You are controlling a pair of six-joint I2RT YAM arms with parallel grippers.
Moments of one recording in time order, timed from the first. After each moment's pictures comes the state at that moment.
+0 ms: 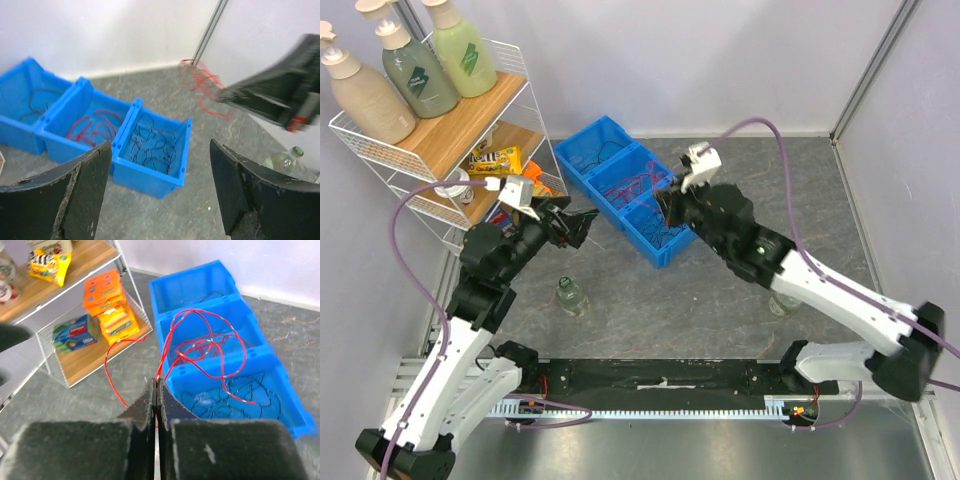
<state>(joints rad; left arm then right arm) -0.37 0.72 0.78 -0.02 0.26 -0.31 0.92 1.18 1.10 -0.03 0.30 0.27</state>
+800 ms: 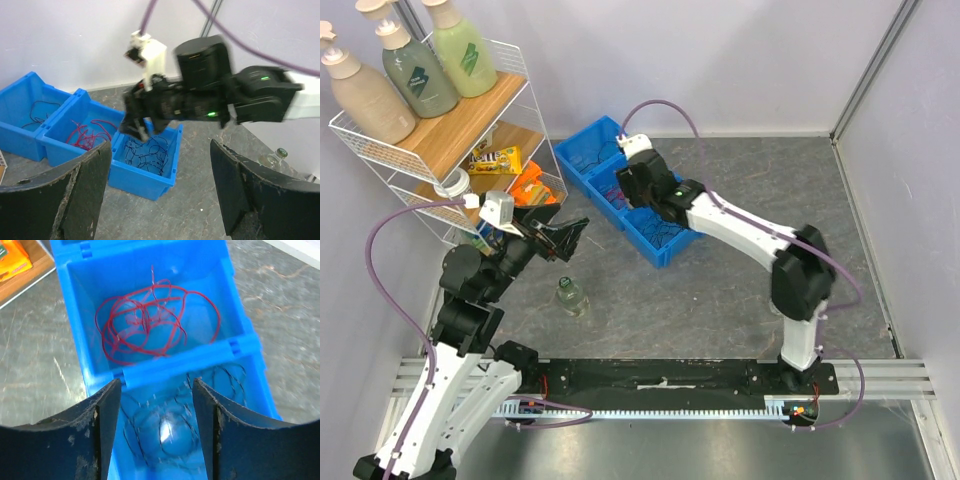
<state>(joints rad) -0.37 0.54 0.78 -0.07 0.25 -0.32 0.79 1.96 1.69 -0.31 0.37 0.11</state>
